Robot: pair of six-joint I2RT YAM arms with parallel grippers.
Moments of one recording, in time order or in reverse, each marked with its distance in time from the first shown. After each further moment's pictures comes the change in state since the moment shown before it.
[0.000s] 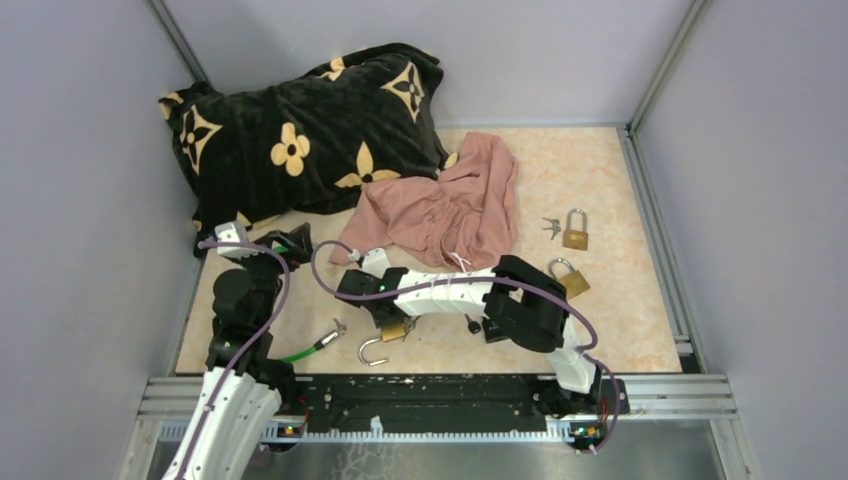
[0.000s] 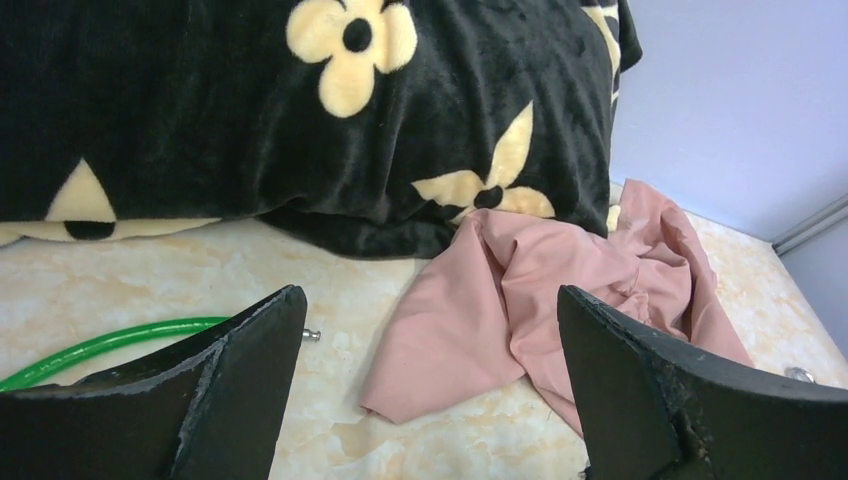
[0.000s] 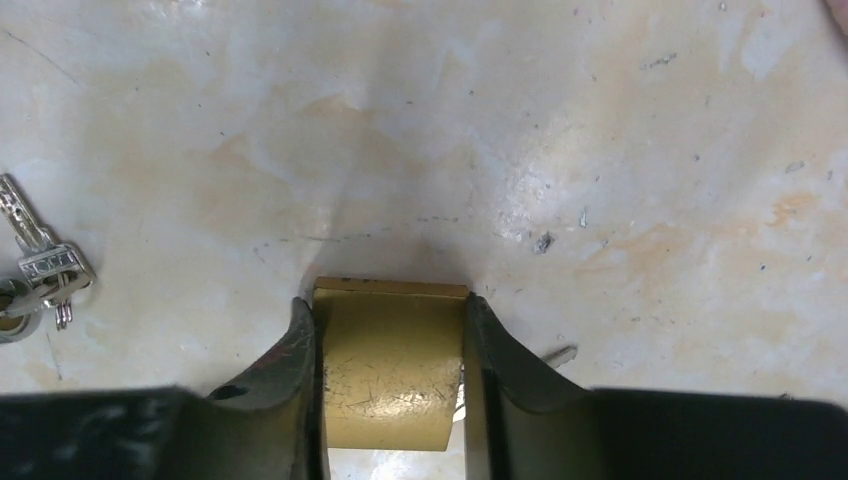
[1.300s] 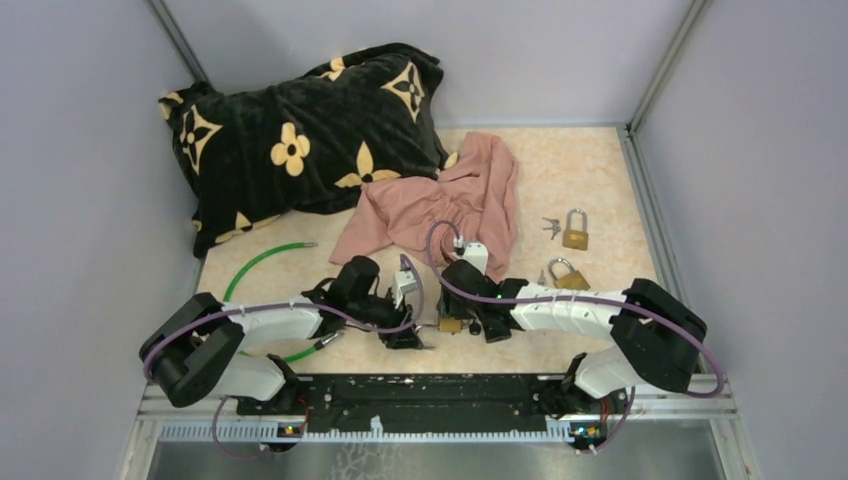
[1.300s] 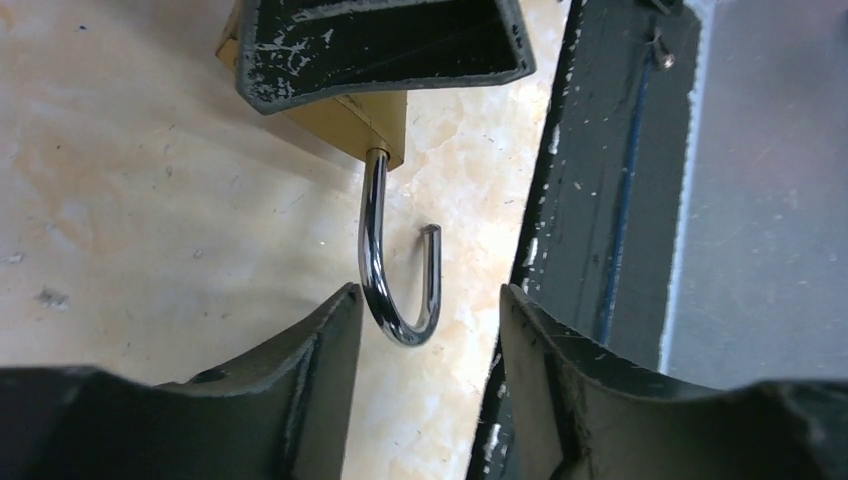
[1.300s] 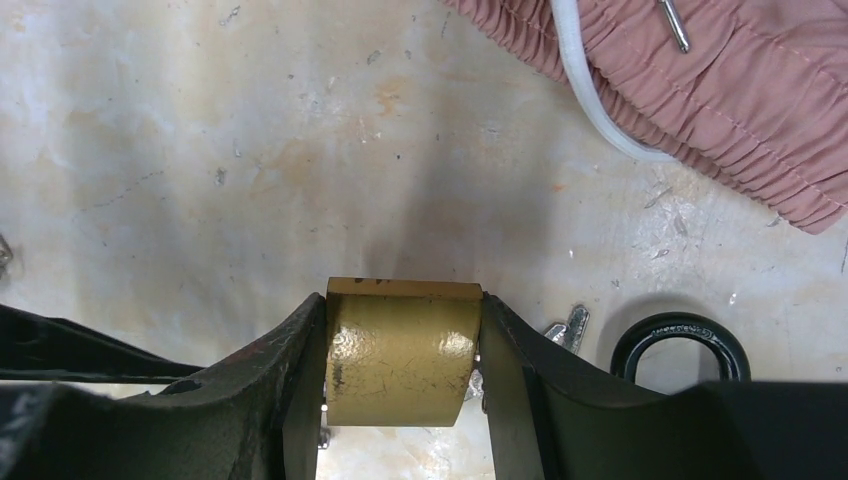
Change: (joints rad) left arm -0.598 0.918 0.048 0.150 0.911 0.310; right arm -0.244 -0.687 -0.848 0.487 -0.105 0.086
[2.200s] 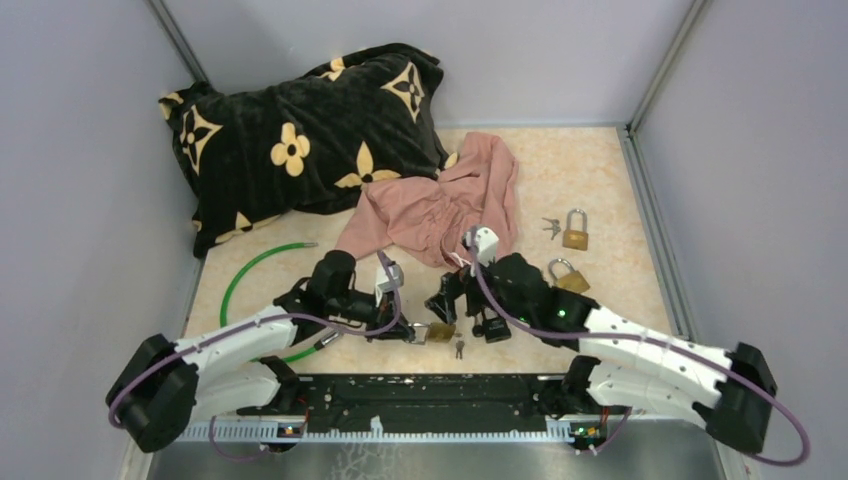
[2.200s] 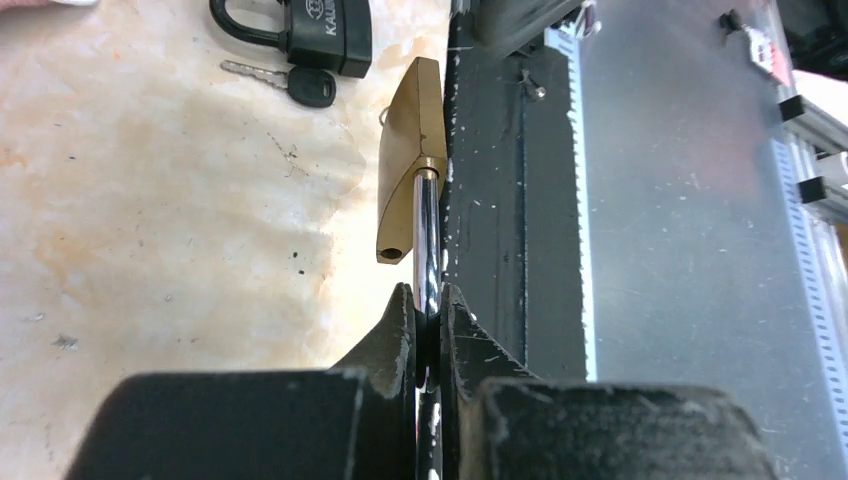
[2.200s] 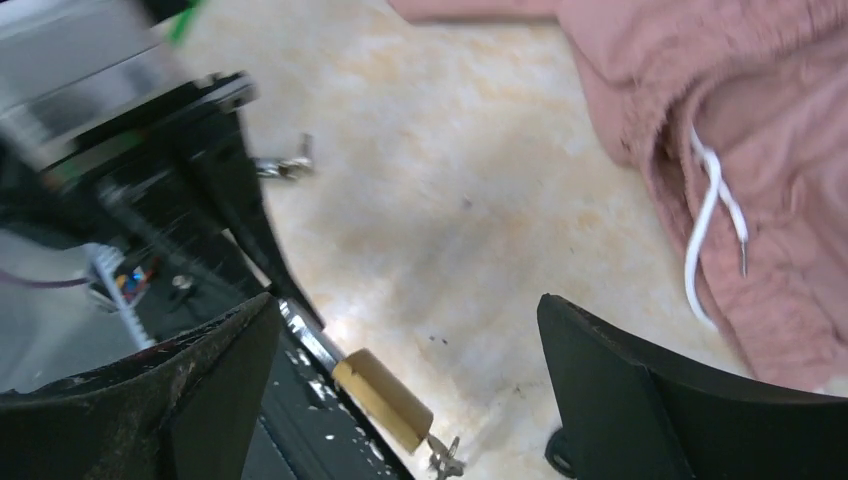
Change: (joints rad) left arm 0.028 -0.215 -0.008 -0.053 0.140 0.054; right arm -0.011 -0.424 -0.031 0.045 -0.237 -0.392
